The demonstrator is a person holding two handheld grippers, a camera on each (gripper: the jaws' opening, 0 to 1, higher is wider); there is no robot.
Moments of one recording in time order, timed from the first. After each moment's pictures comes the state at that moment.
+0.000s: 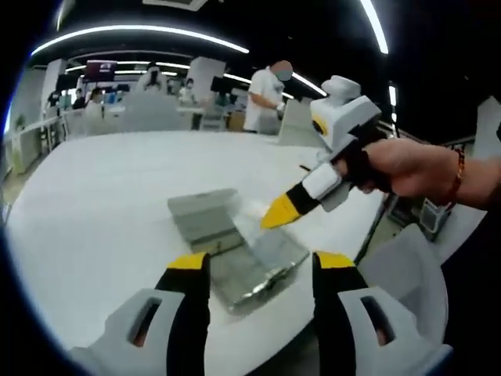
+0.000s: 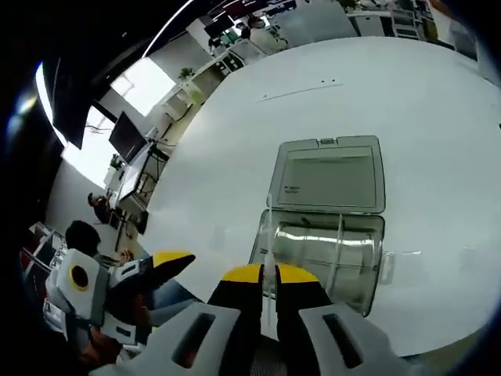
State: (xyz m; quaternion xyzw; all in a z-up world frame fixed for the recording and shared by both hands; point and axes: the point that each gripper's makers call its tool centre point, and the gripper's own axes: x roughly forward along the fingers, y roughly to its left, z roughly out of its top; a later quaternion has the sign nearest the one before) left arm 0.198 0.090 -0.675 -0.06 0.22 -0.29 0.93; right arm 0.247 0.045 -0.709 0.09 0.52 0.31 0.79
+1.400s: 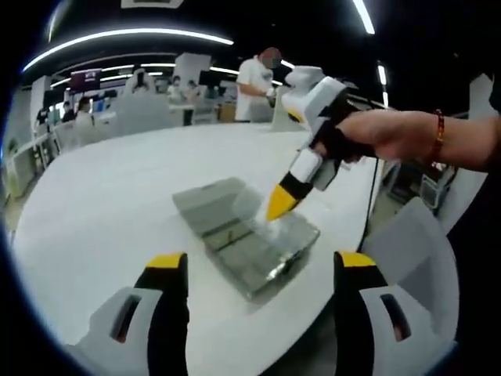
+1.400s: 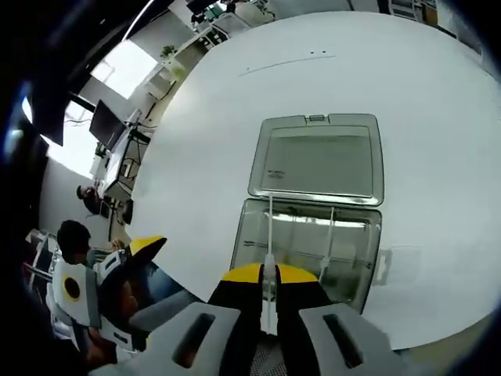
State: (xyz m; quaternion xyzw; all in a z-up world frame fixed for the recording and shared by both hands) left arm 0.197 0.108 -0.687 0.00 0.23 -0.30 0.92; right arm 0.256 0.042 -0.730 0.06 0.59 0.28 0.75
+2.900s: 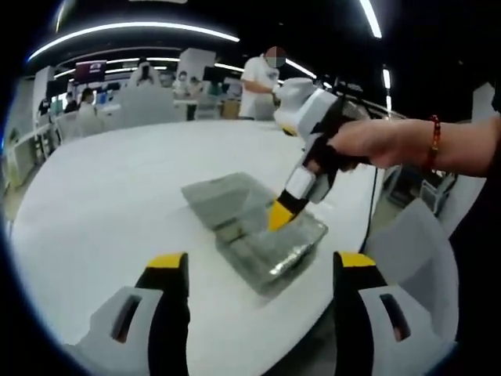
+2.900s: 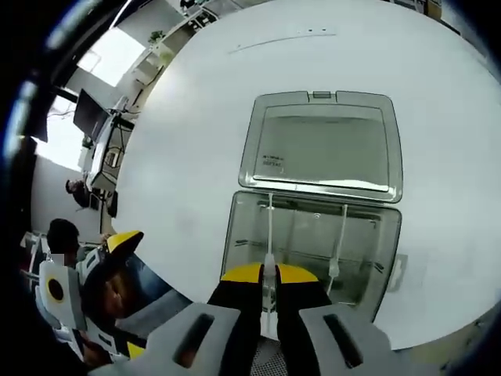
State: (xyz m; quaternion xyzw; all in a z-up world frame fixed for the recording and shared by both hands) left arm 0.201 0.128 -0.693 -0.02 0.25 -0.30 0.92; right arm 0.254 0.055 -0.760 0.03 0.63 0.25 0.73
